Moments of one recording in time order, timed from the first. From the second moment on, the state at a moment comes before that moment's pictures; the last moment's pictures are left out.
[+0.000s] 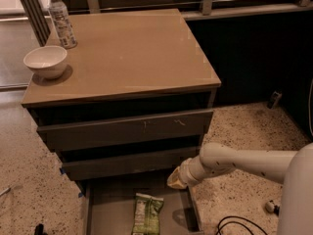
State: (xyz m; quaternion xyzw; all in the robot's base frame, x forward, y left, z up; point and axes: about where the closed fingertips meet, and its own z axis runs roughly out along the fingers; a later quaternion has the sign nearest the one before) arm 0.518 -0.069 0.415 -0.61 0.73 0.20 0.23
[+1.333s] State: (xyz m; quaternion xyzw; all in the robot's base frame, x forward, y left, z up) arm 0.494 -0.016 0.225 -0.59 0.71 0.30 0.22
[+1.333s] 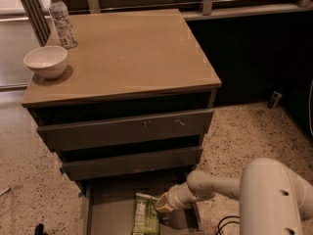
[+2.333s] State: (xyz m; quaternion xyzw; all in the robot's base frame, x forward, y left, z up) arm 0.488 -0.045 0.202 -0.59 0.74 0.27 0.19
